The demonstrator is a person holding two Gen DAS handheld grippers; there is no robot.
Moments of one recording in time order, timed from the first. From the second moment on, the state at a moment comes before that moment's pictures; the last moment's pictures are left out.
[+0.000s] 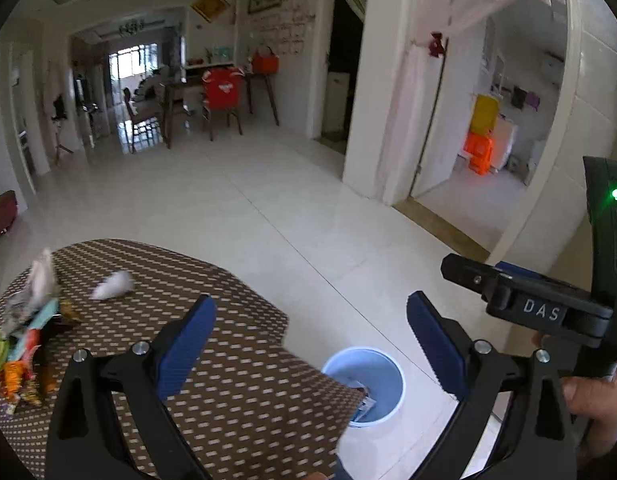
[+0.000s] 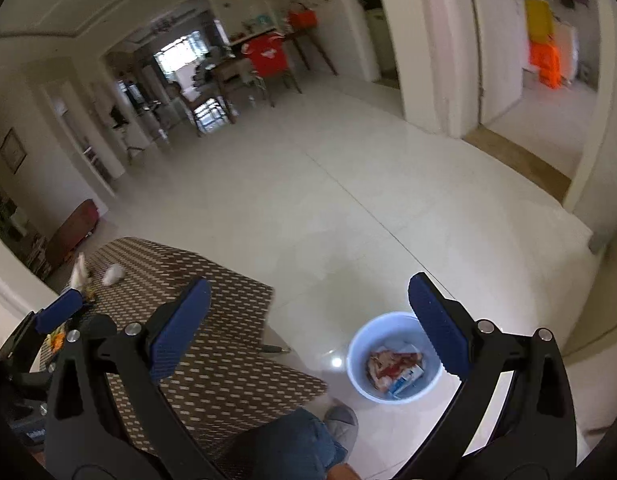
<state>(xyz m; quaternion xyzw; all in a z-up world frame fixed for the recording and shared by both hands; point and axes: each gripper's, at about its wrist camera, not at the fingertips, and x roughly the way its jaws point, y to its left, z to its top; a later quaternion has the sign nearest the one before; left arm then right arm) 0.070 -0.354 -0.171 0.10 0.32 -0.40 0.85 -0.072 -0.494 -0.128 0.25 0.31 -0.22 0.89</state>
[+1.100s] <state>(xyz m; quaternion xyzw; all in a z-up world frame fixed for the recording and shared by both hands) 0.151 -0.018 -0.203 -0.01 0.34 -0.09 0.94 0.170 -0.186 -0.165 0.15 0.40 0.06 0.90</state>
